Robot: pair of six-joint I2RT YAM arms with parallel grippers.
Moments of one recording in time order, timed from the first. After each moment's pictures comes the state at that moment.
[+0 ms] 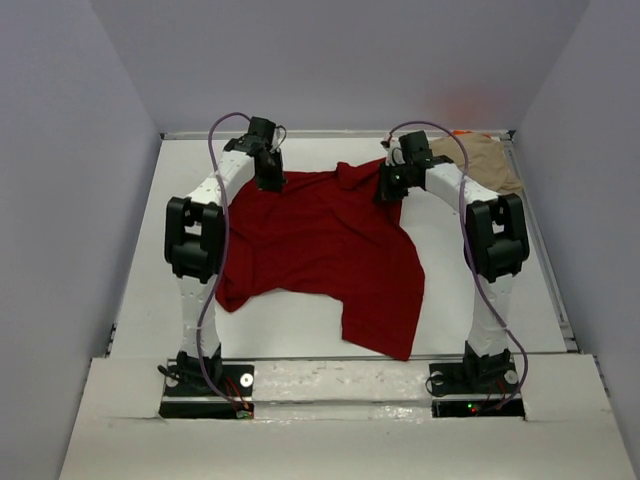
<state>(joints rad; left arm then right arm) -0.28 2.11 1.82 -0.73 0.03 -0.35 0.27 2.09 1.63 -0.48 -0.37 0.17</state>
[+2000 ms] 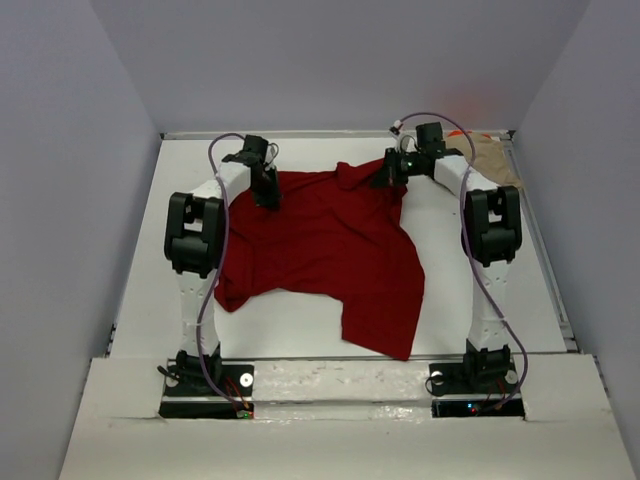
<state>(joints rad) -0.22 2.18 1.69 -0.63 0.16 -0.35 0.14 2.28 1.79 -0.36 -0.85 0.15</state>
